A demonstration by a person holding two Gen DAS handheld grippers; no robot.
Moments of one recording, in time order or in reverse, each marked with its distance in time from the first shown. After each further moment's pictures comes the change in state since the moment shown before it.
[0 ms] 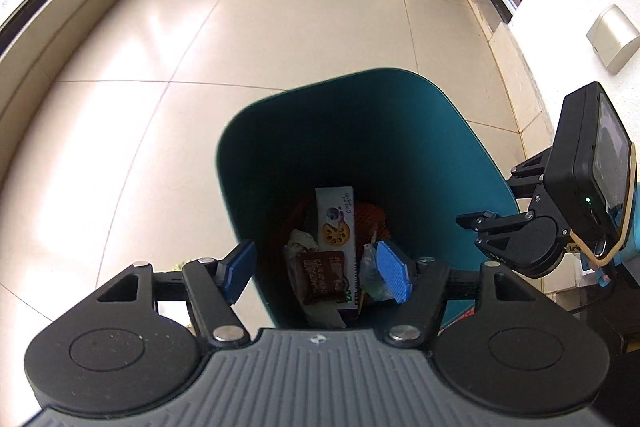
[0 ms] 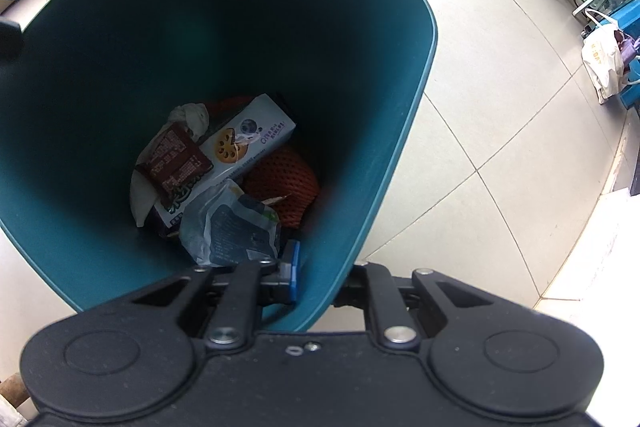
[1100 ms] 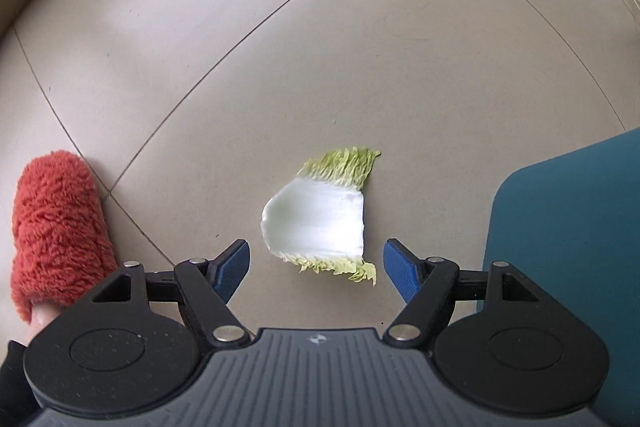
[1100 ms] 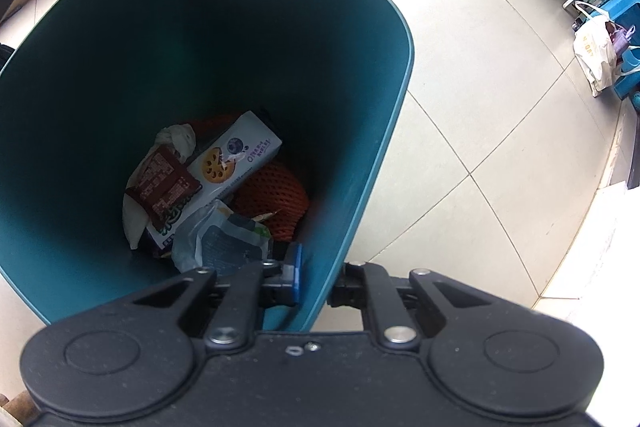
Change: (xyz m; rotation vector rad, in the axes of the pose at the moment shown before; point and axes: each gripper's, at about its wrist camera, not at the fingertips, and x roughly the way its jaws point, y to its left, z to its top) left arm 0.190 0.232 -0.099 -0.591 0.314 0.144; right arm -0.005 -0.008 0.003 0.041 -0.015 -0.004
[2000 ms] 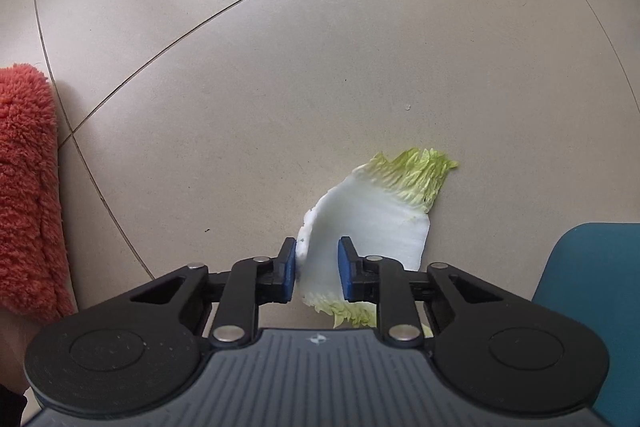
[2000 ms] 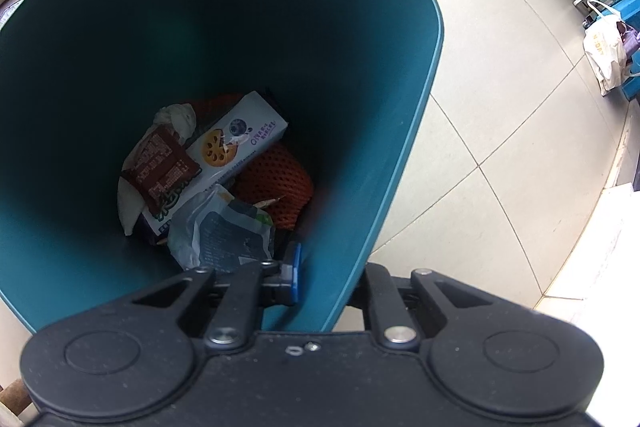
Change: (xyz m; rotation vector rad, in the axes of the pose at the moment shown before) left arm 0.081 0.035 0.003 -0.199 0.046 -0.023; right arm 0.020 0.007 -0.001 -0.028 0.043 0.001
